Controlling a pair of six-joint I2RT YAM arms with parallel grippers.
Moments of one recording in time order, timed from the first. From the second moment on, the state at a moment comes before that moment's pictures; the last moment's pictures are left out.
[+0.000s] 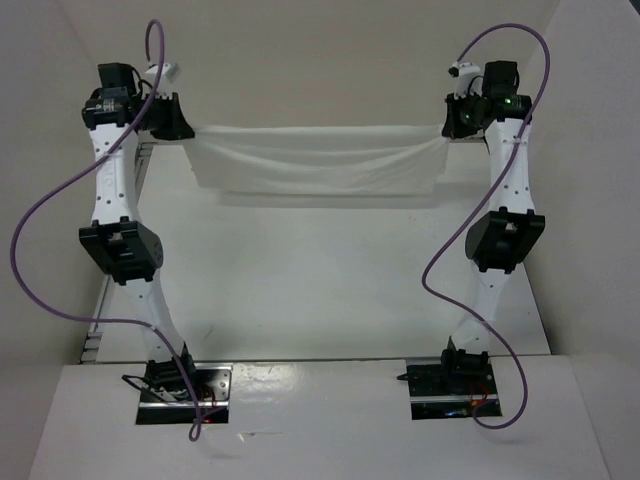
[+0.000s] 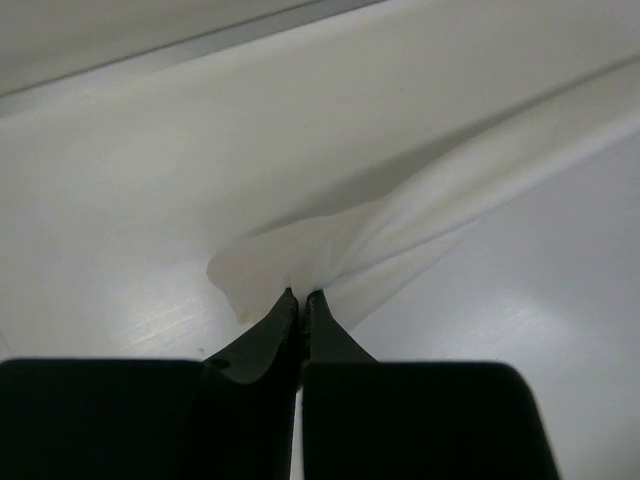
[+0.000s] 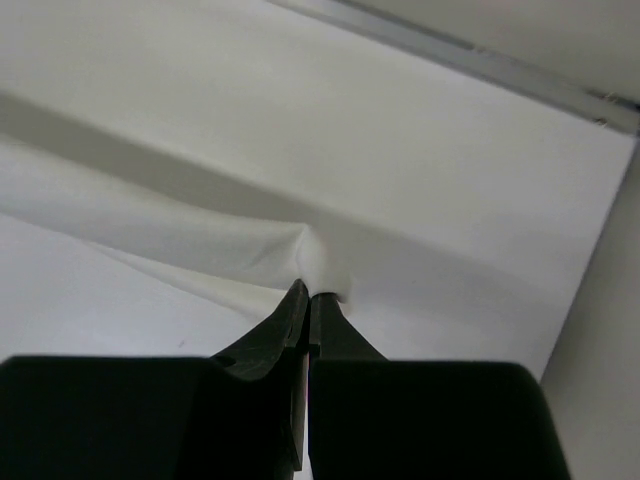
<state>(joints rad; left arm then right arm) 0.18 2.16 2.52 -1.06 0.55 0.19 -0.12 2.20 2.53 -1.03 -0.32 -0.30</state>
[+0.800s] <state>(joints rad) 0.26 1.12 1.14 -0.97 0.54 0.47 -0.12 1.56 1.47 -1.23 -0.40 -0.78</state>
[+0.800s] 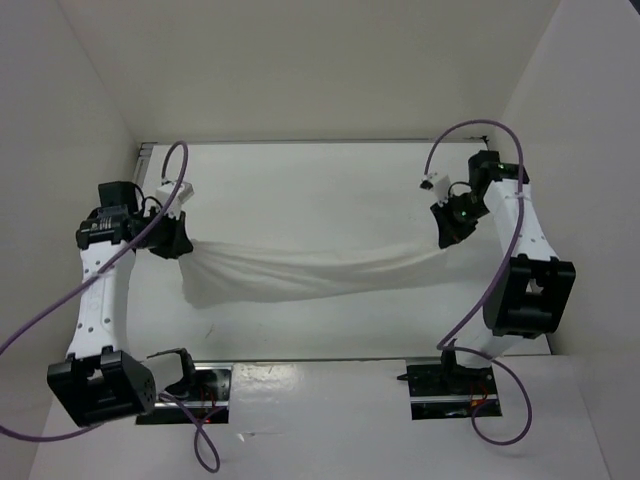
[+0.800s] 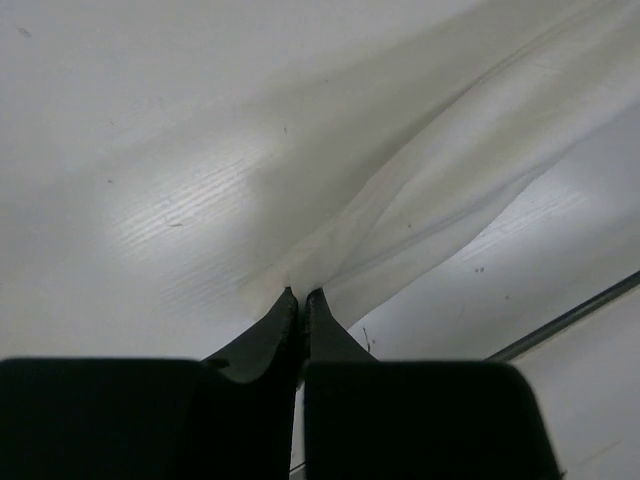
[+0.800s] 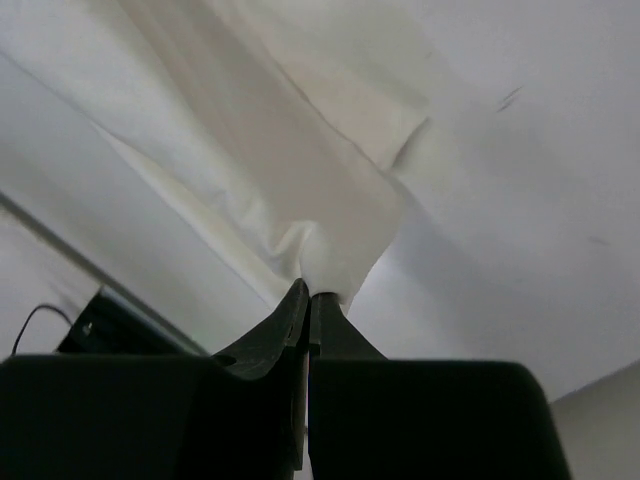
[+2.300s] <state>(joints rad) 0.04 1.45 1.12 -1.27 0.15 0.73 0.27 1.94 1.30 -1.28 -0.17 -0.79</state>
